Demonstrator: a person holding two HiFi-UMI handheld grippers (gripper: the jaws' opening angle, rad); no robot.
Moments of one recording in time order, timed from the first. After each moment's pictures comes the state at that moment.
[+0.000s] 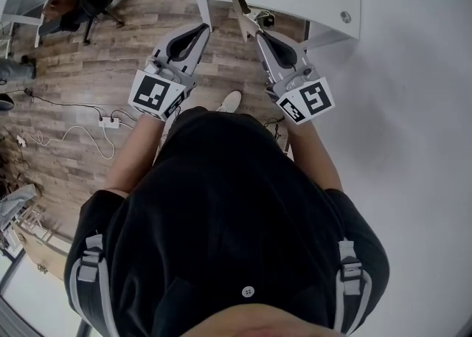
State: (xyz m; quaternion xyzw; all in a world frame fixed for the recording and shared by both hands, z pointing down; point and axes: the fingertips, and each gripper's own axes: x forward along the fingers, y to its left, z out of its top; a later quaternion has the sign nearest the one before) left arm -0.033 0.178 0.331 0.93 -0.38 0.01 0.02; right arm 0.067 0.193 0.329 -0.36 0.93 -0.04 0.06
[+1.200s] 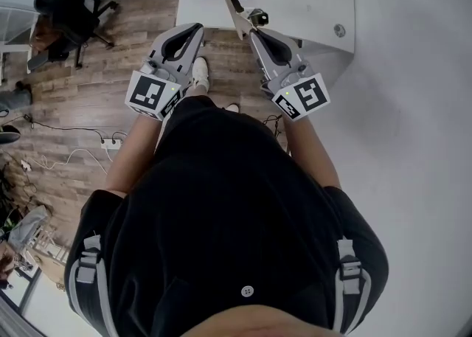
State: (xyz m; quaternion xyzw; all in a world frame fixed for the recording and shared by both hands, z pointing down) left arm -0.010 0.016 0.360 0.93 -0.35 0.02 0.04; right arm 0.091 0.034 0.352 -0.39 0.92 -0.05 0.05
